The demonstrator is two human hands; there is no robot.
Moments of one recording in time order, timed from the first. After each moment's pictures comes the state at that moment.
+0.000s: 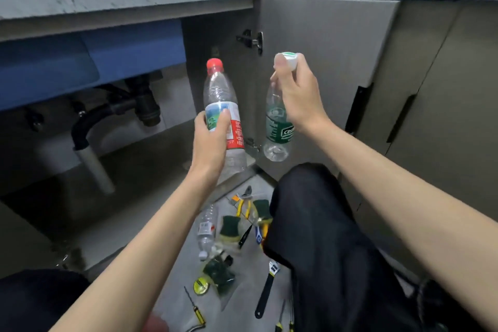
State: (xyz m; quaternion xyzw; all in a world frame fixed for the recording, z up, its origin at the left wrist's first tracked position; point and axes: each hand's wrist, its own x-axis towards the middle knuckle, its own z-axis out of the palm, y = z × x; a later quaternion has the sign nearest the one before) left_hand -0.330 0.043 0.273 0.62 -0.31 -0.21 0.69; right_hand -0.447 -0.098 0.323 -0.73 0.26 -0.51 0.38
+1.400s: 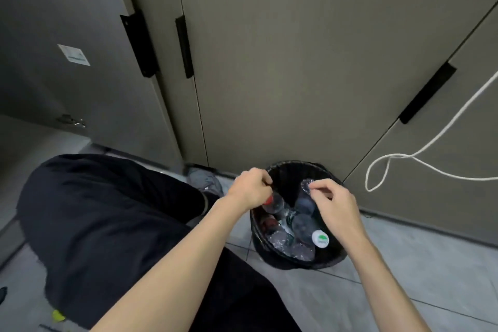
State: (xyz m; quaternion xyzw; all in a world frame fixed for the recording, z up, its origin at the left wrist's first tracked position) left_hand -0.693 -0.042 0.105 0.60 -0.69 -0.39 0.09; right_hand -0.892 0.034 0.102 -0.51 0.74 -0.33 0.29
